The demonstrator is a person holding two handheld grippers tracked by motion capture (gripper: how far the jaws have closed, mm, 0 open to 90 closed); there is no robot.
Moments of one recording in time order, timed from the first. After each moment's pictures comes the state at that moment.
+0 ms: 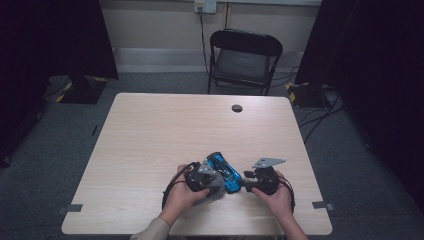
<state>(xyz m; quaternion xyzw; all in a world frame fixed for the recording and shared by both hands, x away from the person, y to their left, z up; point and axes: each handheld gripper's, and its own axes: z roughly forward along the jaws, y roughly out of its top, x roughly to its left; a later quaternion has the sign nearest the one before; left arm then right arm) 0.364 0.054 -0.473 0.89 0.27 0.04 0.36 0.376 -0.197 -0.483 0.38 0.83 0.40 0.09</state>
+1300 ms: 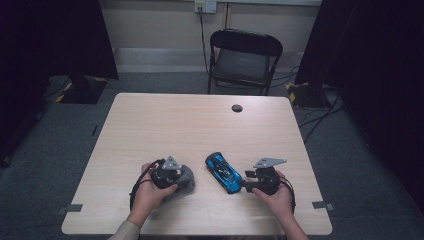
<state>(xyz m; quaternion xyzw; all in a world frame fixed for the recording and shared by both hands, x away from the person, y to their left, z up) 0.365 0.151 -0.471 0.87 0.35 0.08 0.35 0.376 -0.200 -0.484 0.38 0.83 0.40 0.09</state>
